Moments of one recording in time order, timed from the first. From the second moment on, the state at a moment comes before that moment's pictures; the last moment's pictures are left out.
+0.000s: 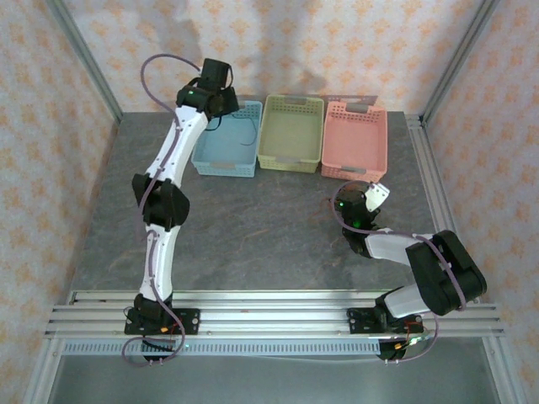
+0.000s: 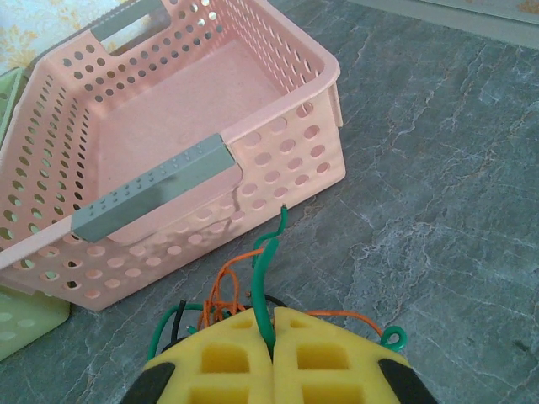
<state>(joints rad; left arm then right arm) -0.21 2.35 2.56 -0.99 -0.10 -0.48 0.40 1.42 0.44 0.42 0.68 0.76</state>
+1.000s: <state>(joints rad) -0.23 2.13 2.24 -1.02 0.16 -0.46 0.40 1.43 0.45 0.42 0.64 0.77</state>
